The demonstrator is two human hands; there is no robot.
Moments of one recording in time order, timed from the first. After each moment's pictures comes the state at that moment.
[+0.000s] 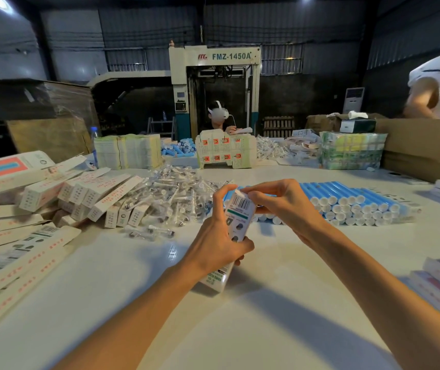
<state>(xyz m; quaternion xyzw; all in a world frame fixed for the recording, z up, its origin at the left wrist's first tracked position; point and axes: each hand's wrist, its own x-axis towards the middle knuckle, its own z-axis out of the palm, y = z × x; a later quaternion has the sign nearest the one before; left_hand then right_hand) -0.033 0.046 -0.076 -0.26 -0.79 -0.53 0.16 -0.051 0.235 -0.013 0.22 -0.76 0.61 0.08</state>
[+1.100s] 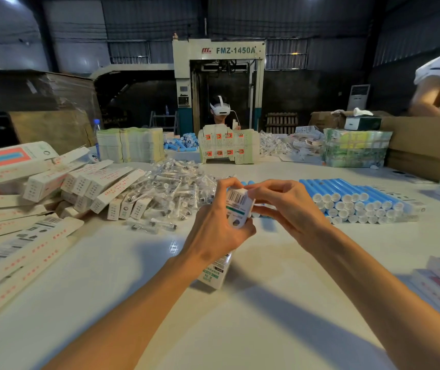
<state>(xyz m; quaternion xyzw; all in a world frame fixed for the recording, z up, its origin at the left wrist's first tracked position) -0.024 0.045 -0.062 -0.24 -0.82 -0.43 0.29 -0.037 0.224 -0.017 0.18 -0.68 0.71 0.04</state>
